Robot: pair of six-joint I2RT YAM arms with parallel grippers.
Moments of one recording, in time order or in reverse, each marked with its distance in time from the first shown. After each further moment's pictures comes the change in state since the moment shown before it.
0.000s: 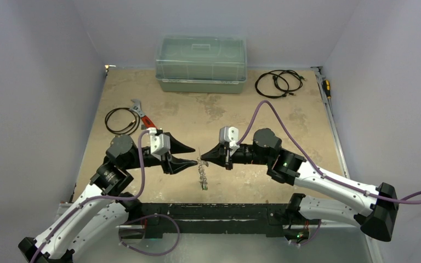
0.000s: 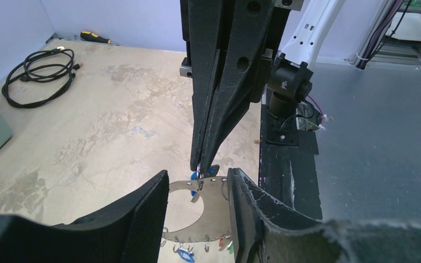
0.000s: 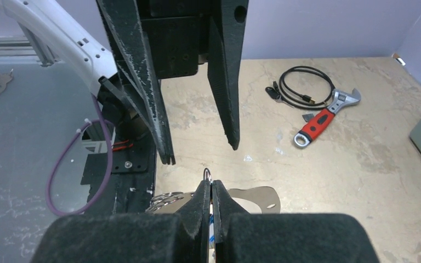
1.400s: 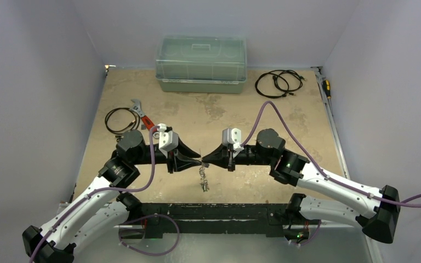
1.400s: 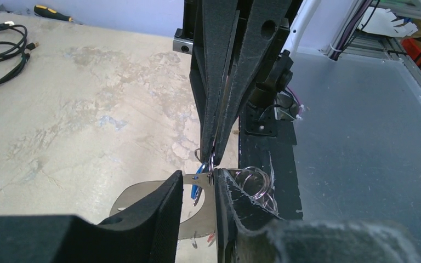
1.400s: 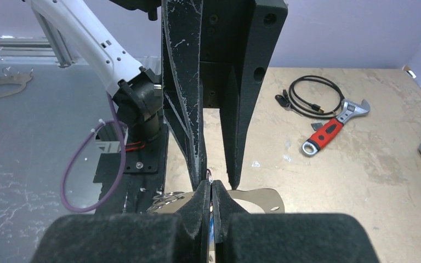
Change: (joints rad) left arm -0.008 0.101 -0.020 0.060 0.084 -0.044; right arm 0.001 -0.034 0.004 -0.015 -0.054 -0.003
